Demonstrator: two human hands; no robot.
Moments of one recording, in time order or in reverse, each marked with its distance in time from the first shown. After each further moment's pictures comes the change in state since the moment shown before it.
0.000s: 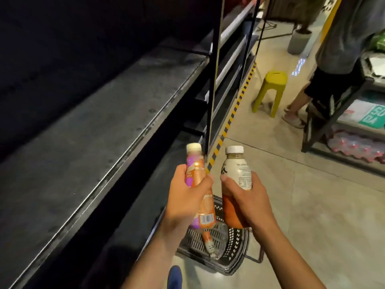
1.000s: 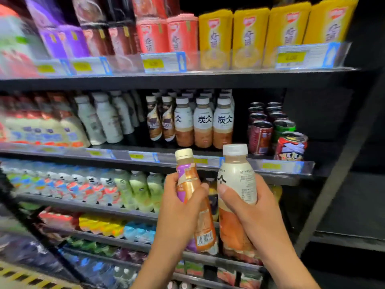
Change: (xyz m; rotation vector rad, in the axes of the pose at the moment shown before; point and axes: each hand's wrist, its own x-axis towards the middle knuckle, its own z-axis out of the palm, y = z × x) left_hand -0.587 -0.064 -0.365 -0.205 1.416 0.324; right_hand -0.602 -0.117 0.214 0.159 -1.363 -0.607
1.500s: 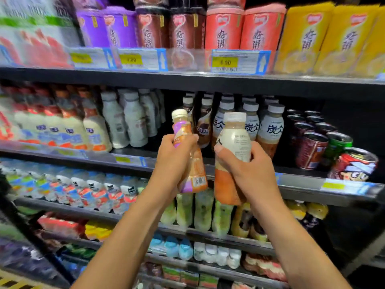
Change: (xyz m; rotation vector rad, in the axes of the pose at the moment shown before) left_hand 0.167 0.023 -0.107 -0.080 -0.001 -0.057; right_hand 0.095 -0.029 0.149 -0.161 0.105 -0.059
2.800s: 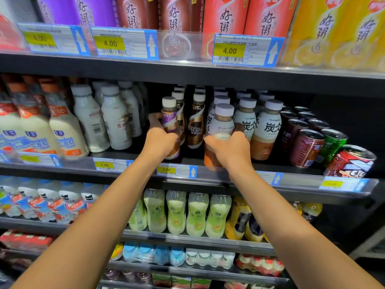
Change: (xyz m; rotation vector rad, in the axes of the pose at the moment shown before) left_hand 0.140 -0.042 -0.003 0.311 -0.024 0.175; right_hand 0.085 0.016 0.049 -0.240 0.156 0.090
